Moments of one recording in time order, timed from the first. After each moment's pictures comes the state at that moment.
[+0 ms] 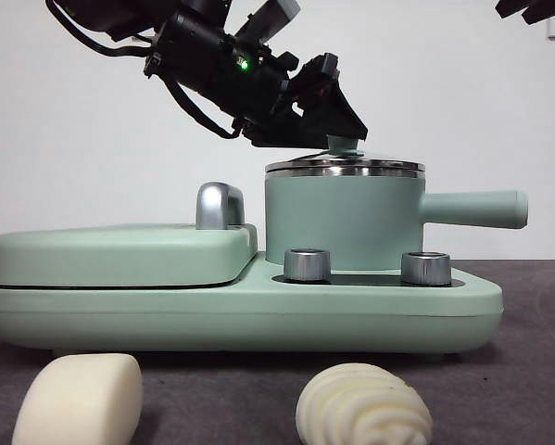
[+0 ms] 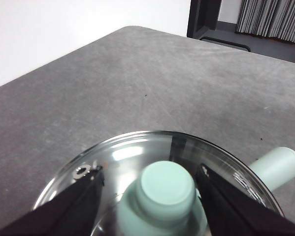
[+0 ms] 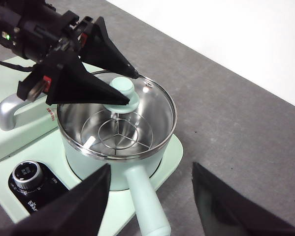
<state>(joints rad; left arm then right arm) -0.62 1.80 1.25 0.27 0.39 0.14 0.16 0.83 0.88 -0.47 -0.42 -0.34</state>
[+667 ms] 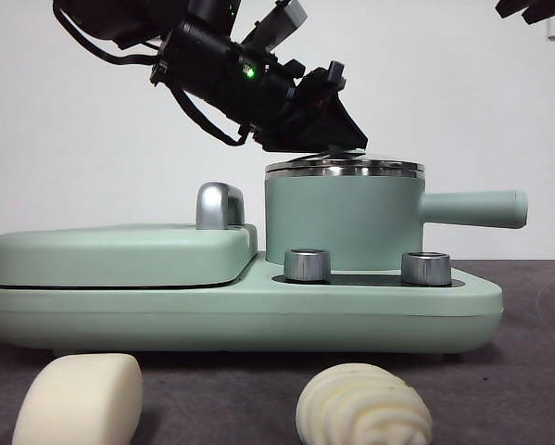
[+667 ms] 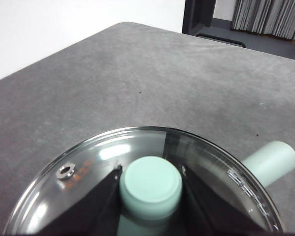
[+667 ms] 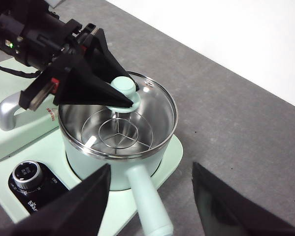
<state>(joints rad) -0.63 1.82 1.25 0.27 0.39 0.15 0.16 0.83 0.88 -0.47 -0.42 -0.34</state>
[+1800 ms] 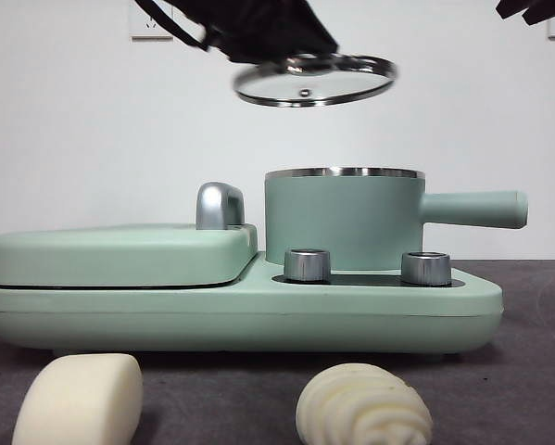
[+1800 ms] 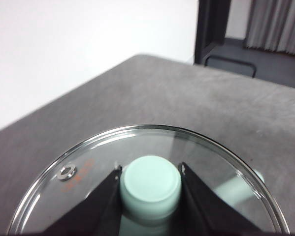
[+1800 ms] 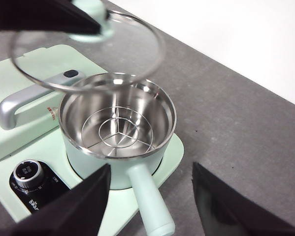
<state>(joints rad) -0.60 1.55 1.25 0.05 0.34 0.12 0.16 0.83 0.88 -0.48 -0.42 -0.34</state>
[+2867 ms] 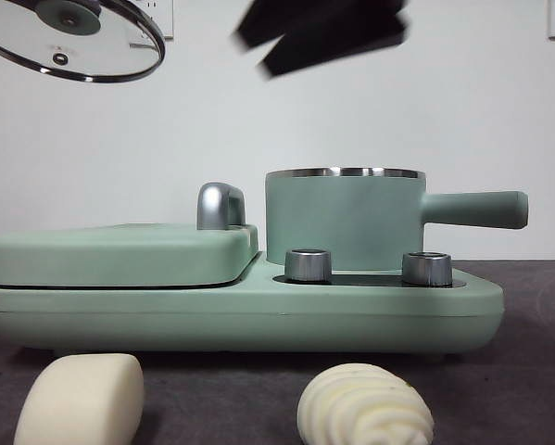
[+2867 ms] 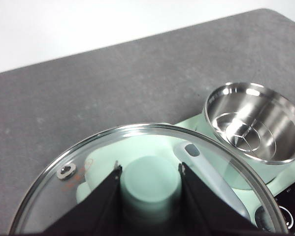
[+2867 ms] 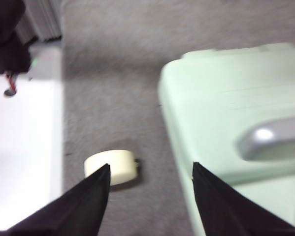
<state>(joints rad) -0.26 1.05 1.13 -0.51 0.25 0.07 0.89 1.17 0.88 -0.35 -0.39 -0.32</state>
